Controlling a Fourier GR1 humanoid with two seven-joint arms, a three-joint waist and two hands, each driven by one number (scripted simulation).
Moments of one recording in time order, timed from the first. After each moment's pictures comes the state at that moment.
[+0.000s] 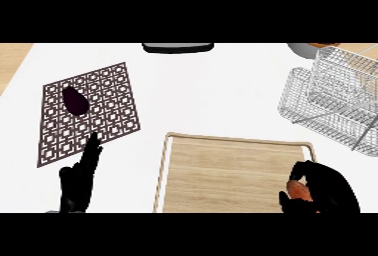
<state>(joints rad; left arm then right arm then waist) 0.09 0.27 -0.25 -1.42 0.16 0.37 -0.02 0.09 -0.45 0.36 -1.78 0.76 0.23 0.77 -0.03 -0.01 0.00</state>
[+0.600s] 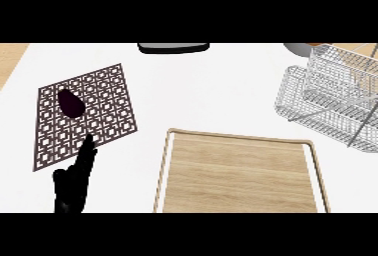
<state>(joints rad) 0.12 0.28 -0.23 -1.43 0.16 0.37 -0.01 0.25 -0.78 -0.28 -1.65 0.33 0.16 0.19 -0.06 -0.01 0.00</state>
